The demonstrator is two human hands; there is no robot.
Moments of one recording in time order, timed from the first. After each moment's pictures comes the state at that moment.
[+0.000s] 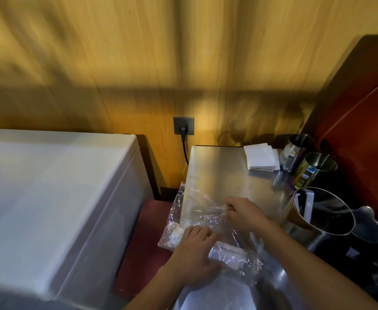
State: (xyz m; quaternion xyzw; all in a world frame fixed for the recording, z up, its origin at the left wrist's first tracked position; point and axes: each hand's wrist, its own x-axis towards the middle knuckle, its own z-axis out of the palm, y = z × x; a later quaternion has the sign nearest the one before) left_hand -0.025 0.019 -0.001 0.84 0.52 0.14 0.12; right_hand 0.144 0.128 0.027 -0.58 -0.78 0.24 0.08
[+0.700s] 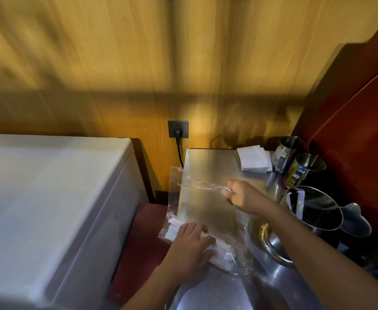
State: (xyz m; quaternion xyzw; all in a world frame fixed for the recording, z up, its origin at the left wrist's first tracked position) left_hand -0.033 0.022 0.003 0.85 0.50 0.15 0.06; right_hand 0.142 0.127 0.092 -0.56 -0.78 0.28 0.11
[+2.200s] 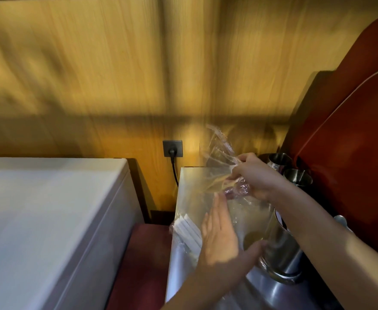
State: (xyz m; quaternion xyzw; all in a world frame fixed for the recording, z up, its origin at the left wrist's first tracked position) left_hand 0.047 0.007 0.118 0.70 0.56 0.37 0.25; right_hand 0.143 0.114 0.206 -0.56 -0.50 0.56 0.36
